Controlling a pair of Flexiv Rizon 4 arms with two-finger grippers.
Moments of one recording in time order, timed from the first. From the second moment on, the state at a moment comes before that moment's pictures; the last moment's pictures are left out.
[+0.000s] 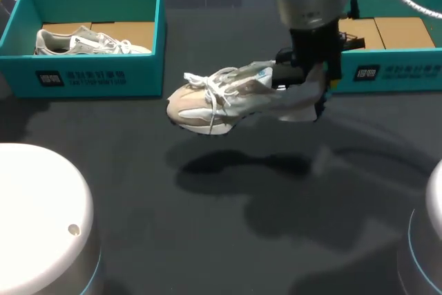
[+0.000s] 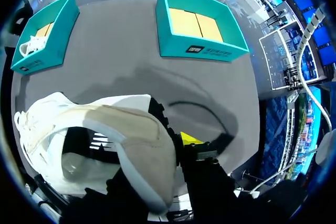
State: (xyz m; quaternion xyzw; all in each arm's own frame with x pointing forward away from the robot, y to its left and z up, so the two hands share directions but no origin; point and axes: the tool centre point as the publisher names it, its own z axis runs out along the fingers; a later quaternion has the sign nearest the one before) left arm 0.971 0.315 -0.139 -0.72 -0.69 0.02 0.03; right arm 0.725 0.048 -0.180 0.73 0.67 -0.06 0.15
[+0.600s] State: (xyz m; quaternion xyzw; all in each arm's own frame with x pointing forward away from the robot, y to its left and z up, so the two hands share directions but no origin) left arm 0.971 0.315 -0.139 -0.72 -0.69 0.02 0.03; right arm 0.685 0.077 -0.260 0.73 0.67 -0.06 0.15
